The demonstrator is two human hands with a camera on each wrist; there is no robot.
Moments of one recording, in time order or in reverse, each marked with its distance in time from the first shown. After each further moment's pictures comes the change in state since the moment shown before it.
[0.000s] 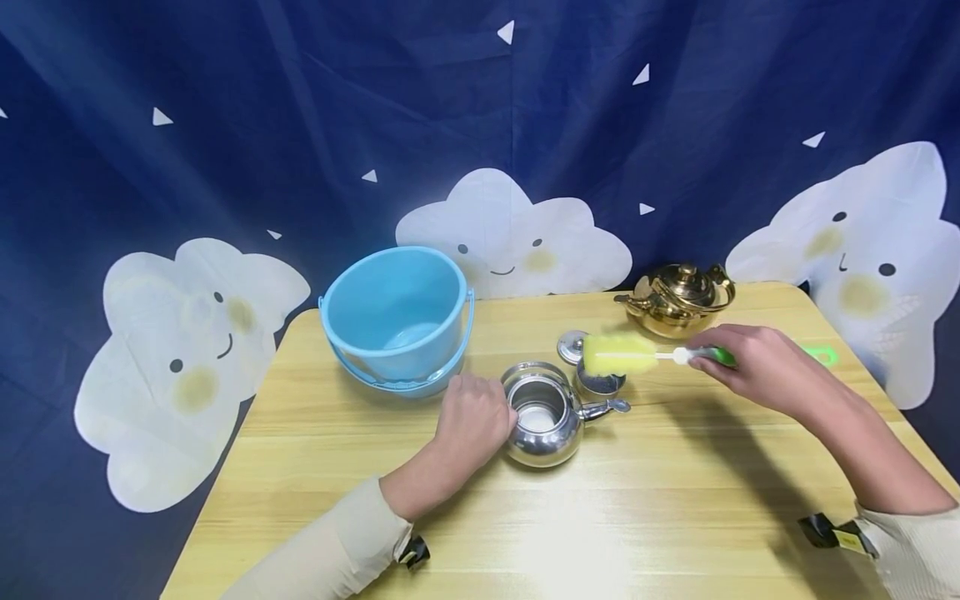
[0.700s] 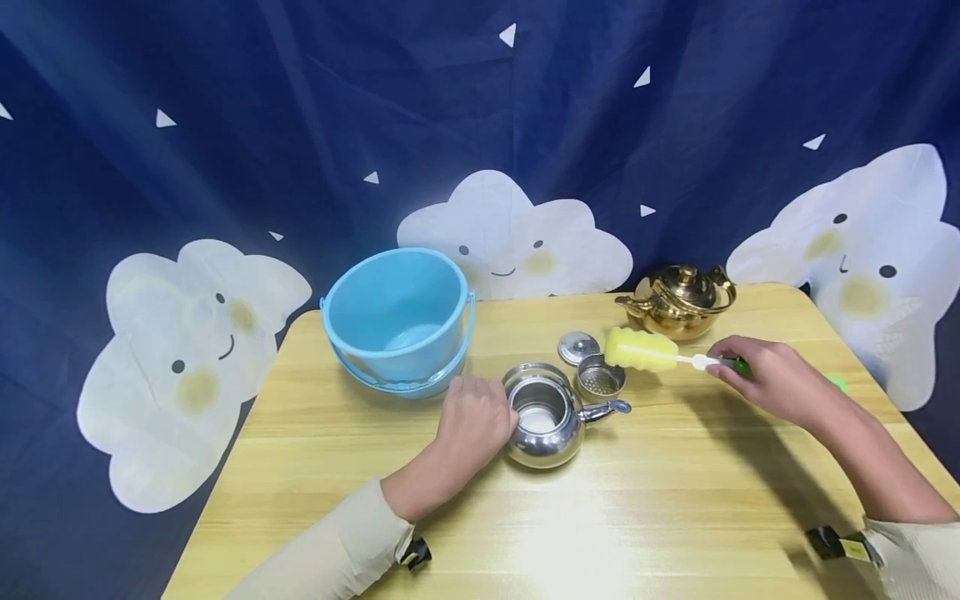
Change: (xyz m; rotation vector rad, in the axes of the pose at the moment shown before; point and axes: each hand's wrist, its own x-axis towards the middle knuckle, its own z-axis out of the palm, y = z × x) left_hand -0.001 0.001 0.002 -0.004 0.016 -0.012; right_hand -0.027 0.024 0.016 0.071 -0.115 0.191
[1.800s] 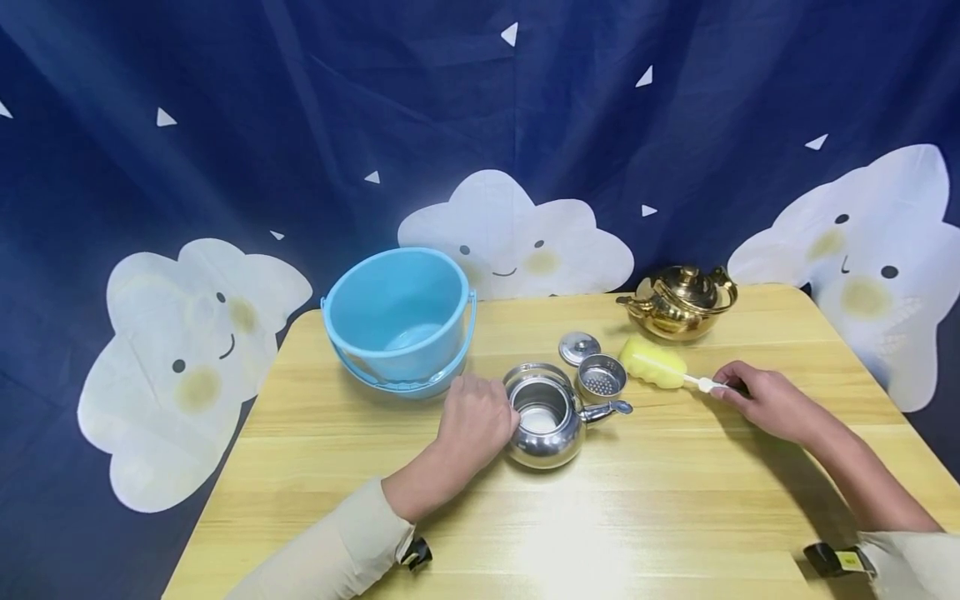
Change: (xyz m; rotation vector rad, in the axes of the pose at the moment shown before) left_hand 0.001 0.000 -0.001 0.020 -0.003 0.005; right_hand -0.022 0.029 0.040 0.218 -0.247 0.239
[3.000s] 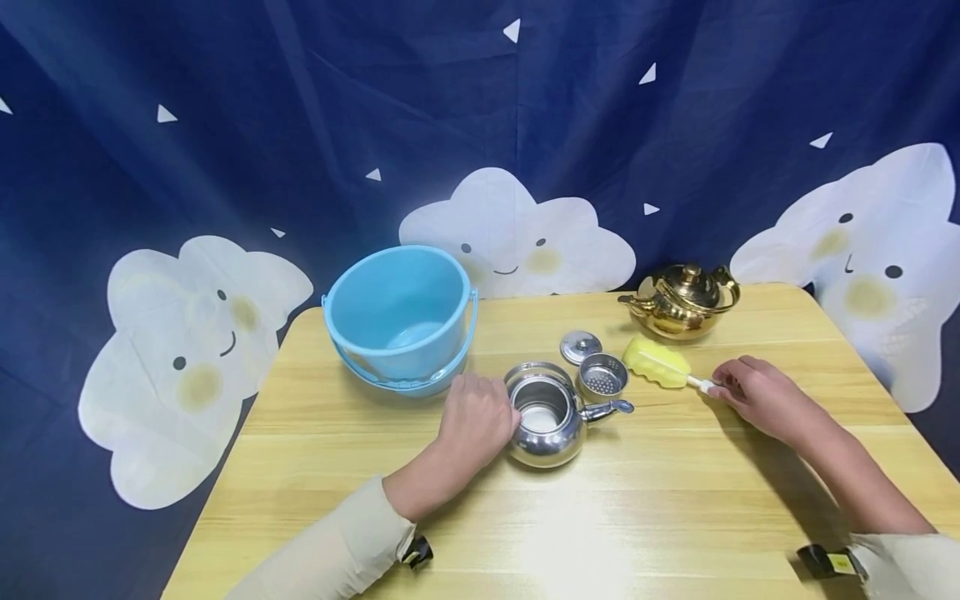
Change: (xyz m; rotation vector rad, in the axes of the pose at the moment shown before) left_hand 0.000 0.001 -0.001 -0.006 -0.047 -0.005; right_hand 0.005 -0.004 0.008 -0.236 0.215 -0.197
